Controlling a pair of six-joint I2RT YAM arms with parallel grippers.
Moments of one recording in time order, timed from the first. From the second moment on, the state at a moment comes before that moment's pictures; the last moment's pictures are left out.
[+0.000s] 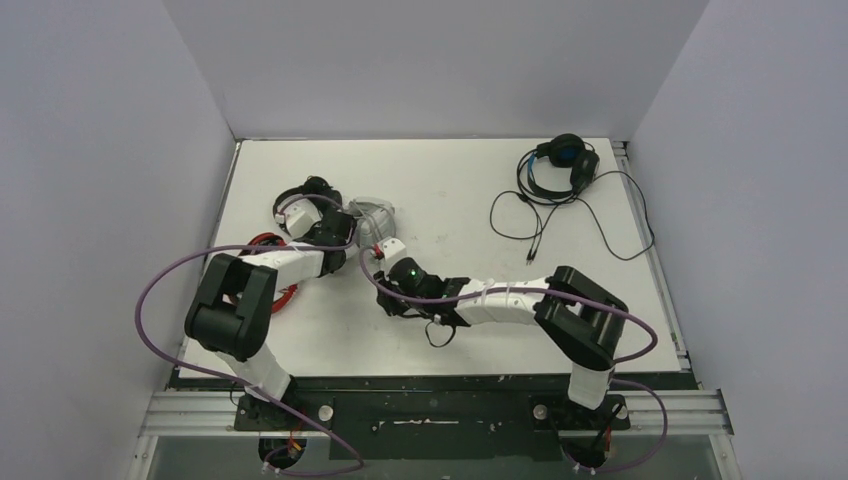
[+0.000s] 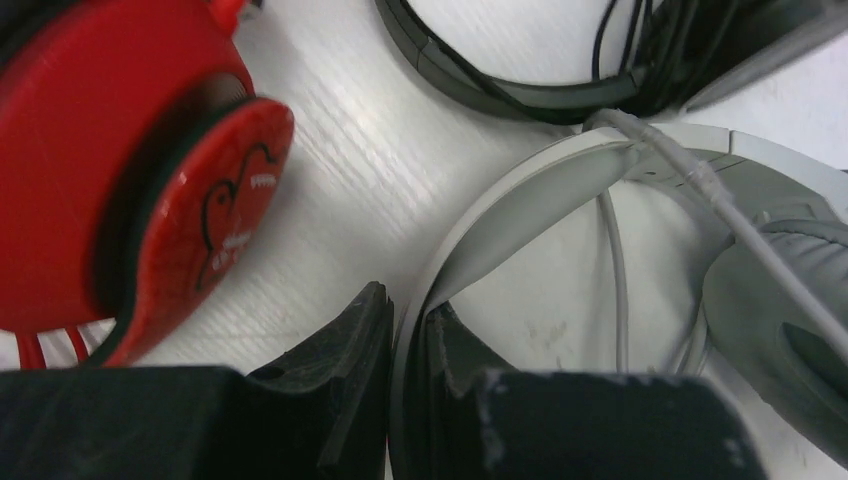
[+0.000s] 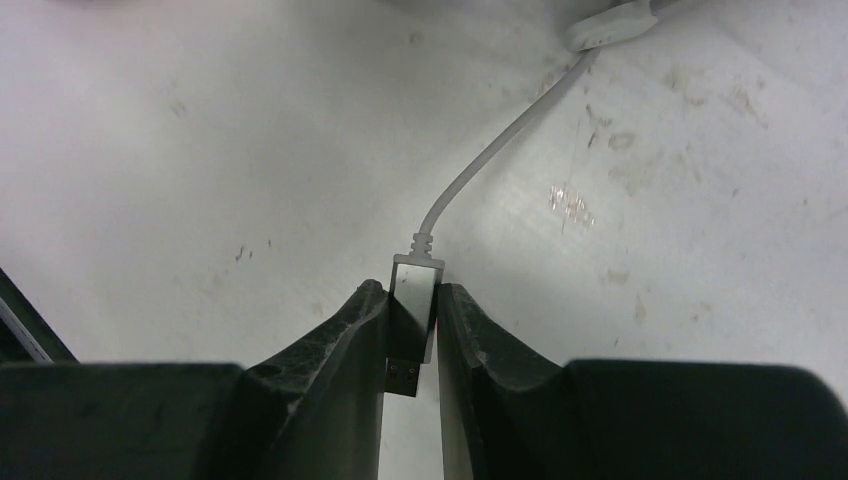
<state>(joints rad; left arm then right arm) -0.36 1.67 0.86 -0.20 -0.69 -1.06 1.10 1.79 1.00 0.11 0.15 0.36</state>
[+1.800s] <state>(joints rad) -0.77 0.87 0.31 0.11 -0.58 -0.44 0.73 0.92 0.32 0.33 0.37 0.30</state>
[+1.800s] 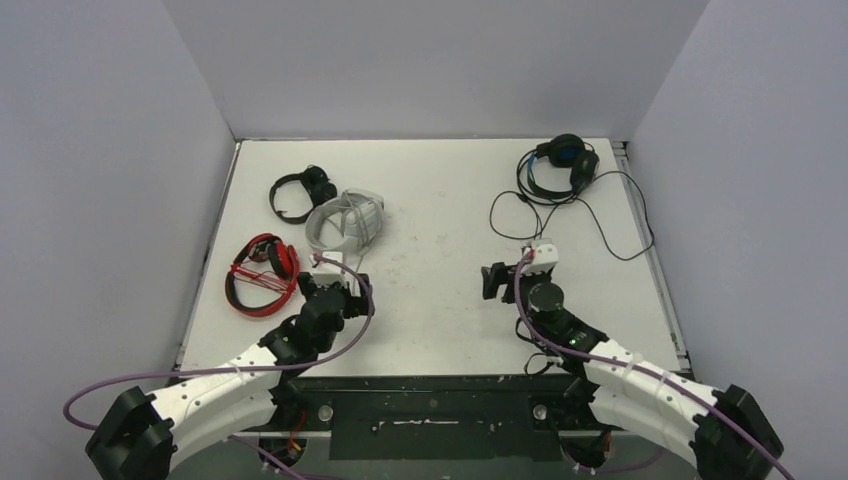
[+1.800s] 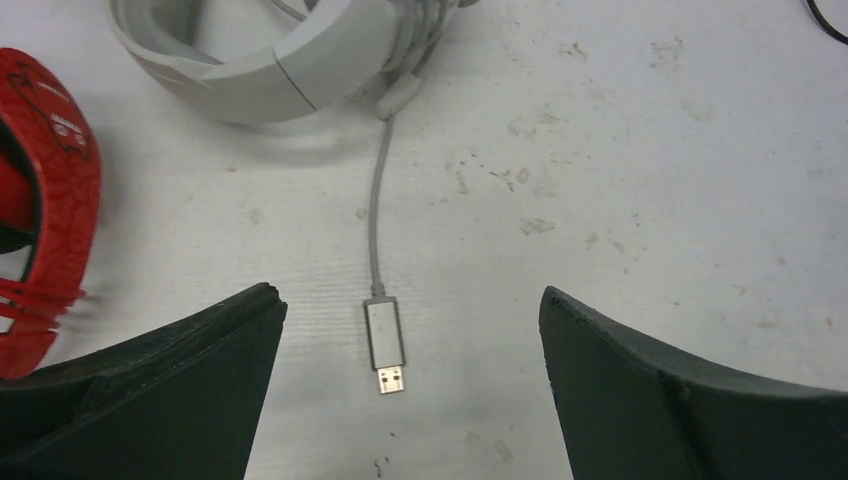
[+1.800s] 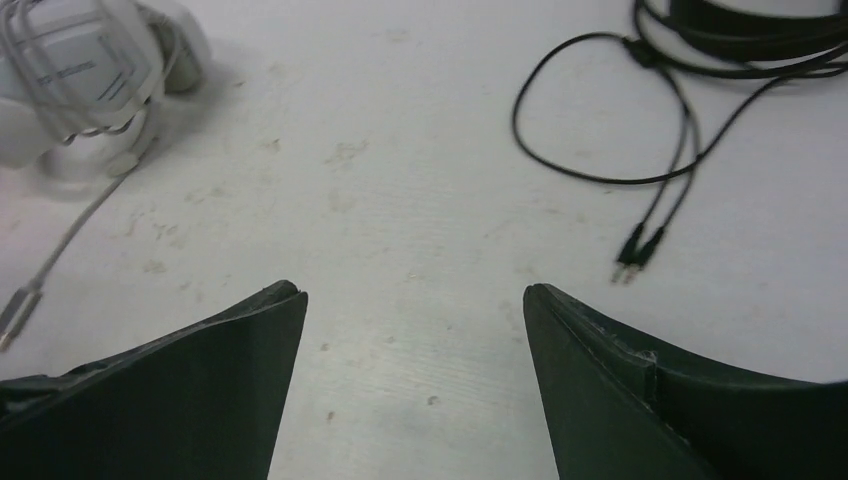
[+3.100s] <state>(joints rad) -0.19 1.62 0.18 1.31 -0.46 0.03 -0.06 1.54 0.40 0.88 -0.09 -0.10</state>
